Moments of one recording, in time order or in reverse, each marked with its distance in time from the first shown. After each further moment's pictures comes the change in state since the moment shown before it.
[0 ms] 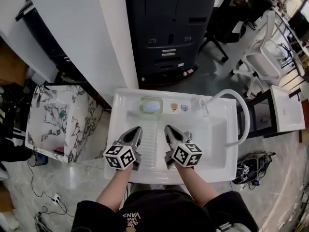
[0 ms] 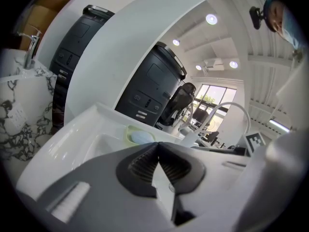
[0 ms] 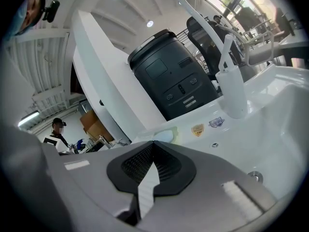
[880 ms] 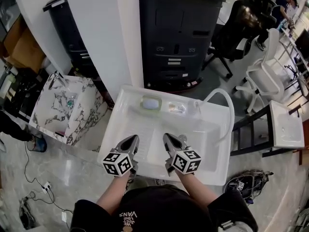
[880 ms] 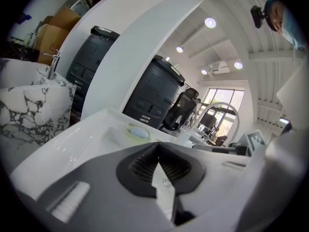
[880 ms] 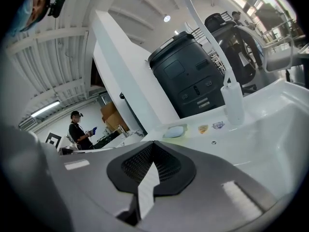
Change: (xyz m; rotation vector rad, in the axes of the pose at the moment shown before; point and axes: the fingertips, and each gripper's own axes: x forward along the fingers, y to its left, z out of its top) left arm -0.068 -0.056 -0.033 -0.001 -0.099 0.122; right arm -0.076 0.022 -0.006 -0.127 0.063 0.175
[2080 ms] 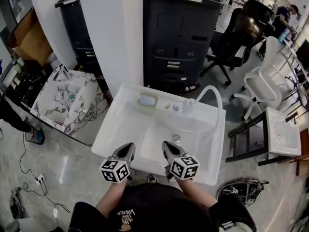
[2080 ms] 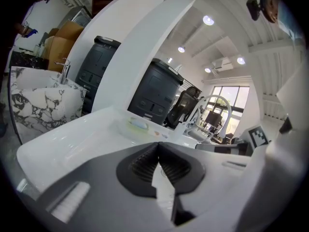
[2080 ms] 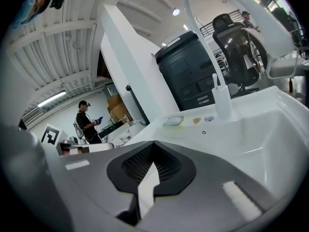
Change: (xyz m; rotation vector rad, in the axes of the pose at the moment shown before) left arm -0.049 -0.038 -0.046 0.021 -0.018 0.092; right arm -0.065 -0.001 -0.029 -0.077 0.090 0.032
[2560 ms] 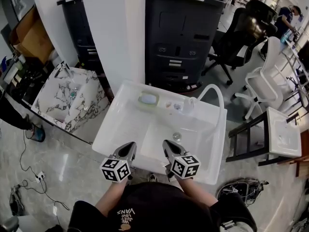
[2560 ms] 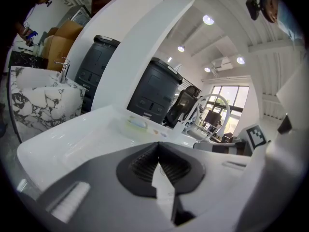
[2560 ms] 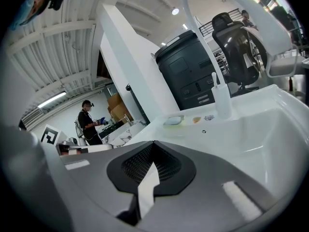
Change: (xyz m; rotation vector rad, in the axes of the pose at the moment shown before) left arm -0.001 -0.004 -0.005 -0.002 0.008 -0.008; right arm 0.000 -0.002 -0.002 0.004 0.006 0.002
